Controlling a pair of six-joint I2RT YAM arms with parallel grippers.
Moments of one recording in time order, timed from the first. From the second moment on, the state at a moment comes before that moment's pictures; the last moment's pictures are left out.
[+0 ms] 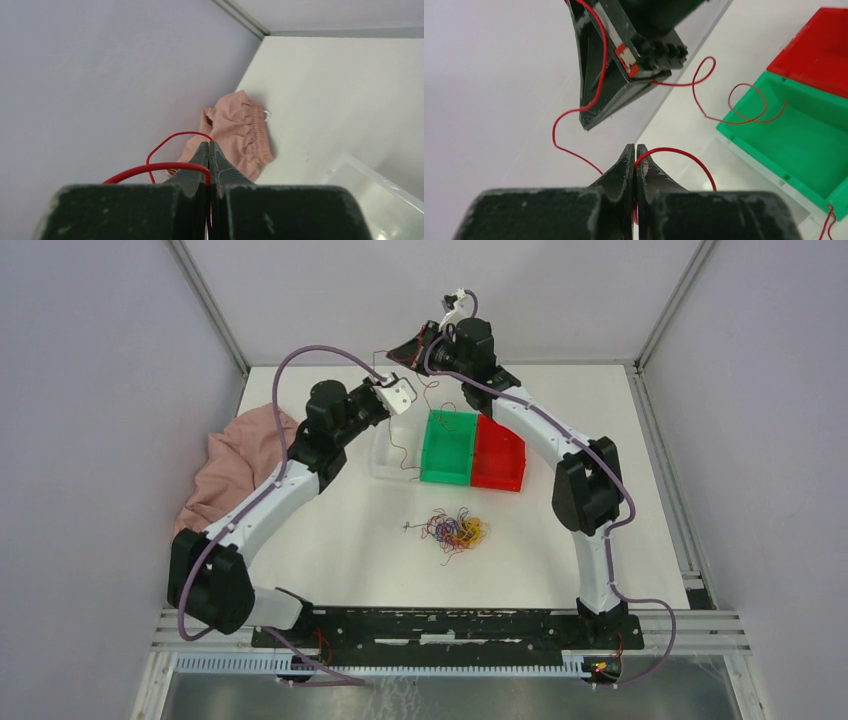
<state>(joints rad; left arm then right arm) -0.43 1.36 1.07 0.24 0.25 0.76 0.55 2.11 1.93 0.18 -0.36 0.86</state>
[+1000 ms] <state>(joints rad) -0.43 1.63 1.23 0.46 0.09 0.91 0.52 2.21 2.07 -0.05 -0.28 0.85</state>
